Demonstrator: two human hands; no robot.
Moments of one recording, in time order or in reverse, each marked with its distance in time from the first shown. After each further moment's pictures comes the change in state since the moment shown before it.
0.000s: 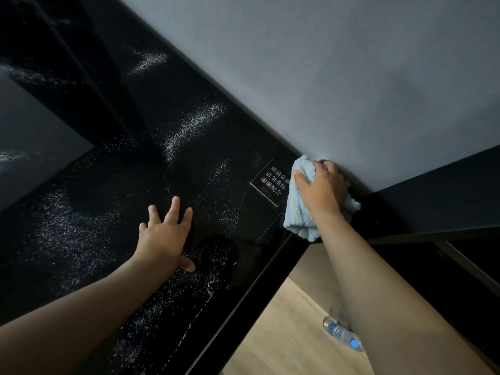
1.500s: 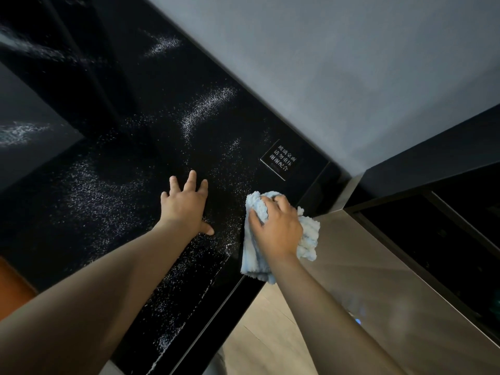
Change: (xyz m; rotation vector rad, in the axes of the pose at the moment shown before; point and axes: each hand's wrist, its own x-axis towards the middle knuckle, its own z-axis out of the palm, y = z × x) left_hand -0.010 -0.010 0.014 -0.040 0.171 0.040; right_hand -0.183 -0.064 0.015 0.003 -0.029 -0.105
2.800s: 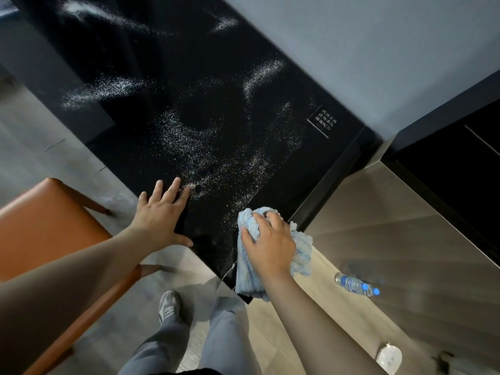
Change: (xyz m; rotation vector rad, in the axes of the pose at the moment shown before) left_hand -0.155 -0.174 0.109 0.073 0.053 0.089; right_hand -0.209 -0.099 0.014 -0.034 0.008 -0.098
